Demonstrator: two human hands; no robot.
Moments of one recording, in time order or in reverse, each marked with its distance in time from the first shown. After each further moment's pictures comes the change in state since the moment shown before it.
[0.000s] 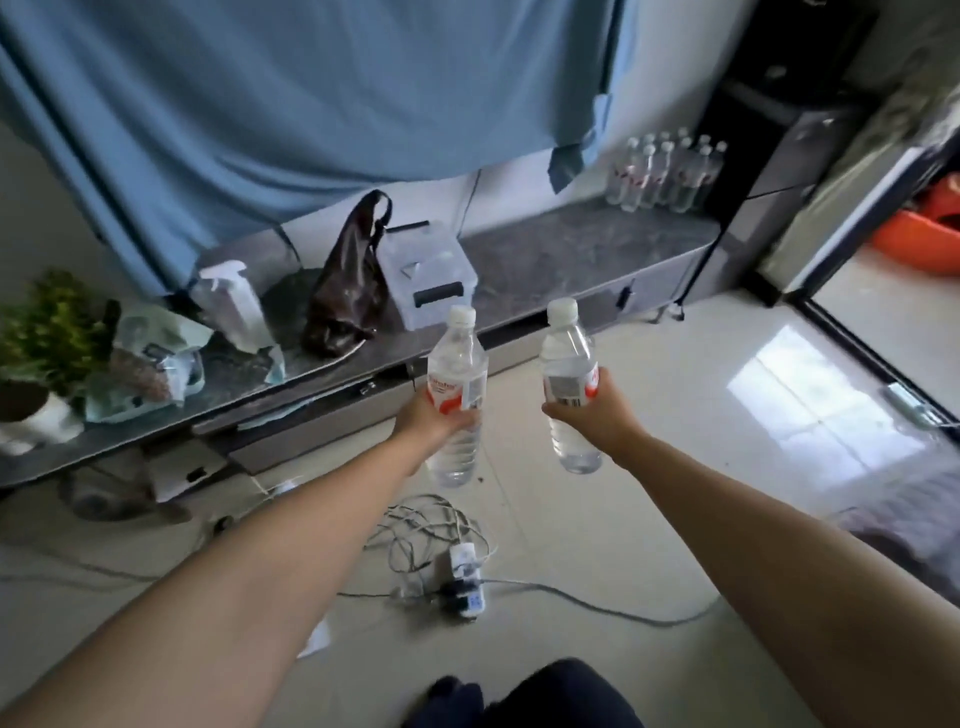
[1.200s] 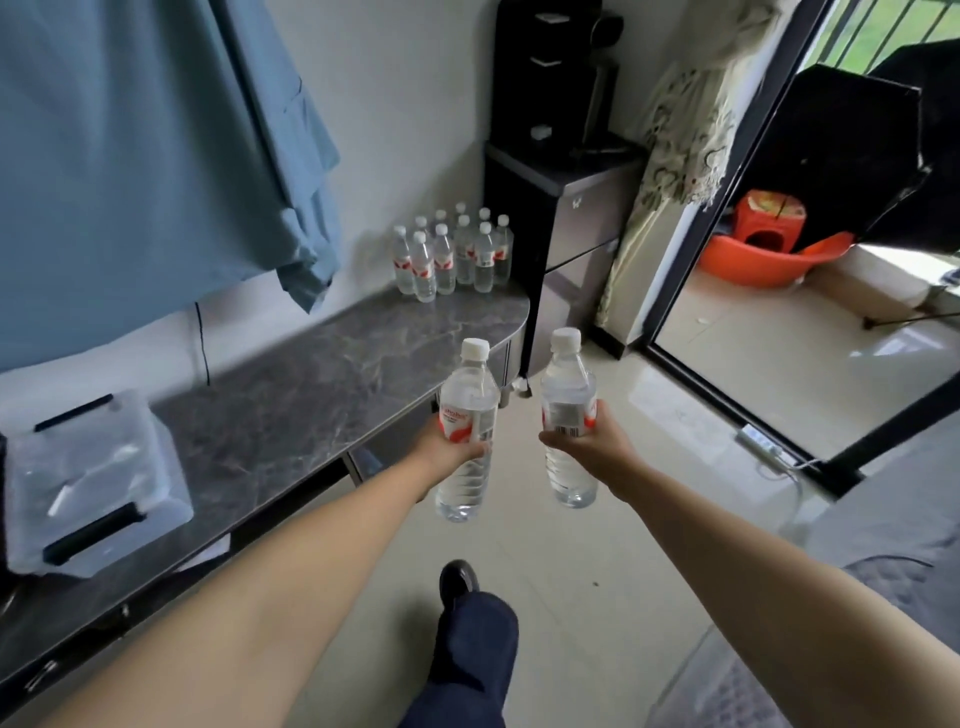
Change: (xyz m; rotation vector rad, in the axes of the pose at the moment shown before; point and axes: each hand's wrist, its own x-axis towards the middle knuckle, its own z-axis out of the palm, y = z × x) left_hand 0.326 0.327 0.453 0.069 -0.329 0.085; right_hand 0.369 0.169 -0.438 0.194 0.223 0.194
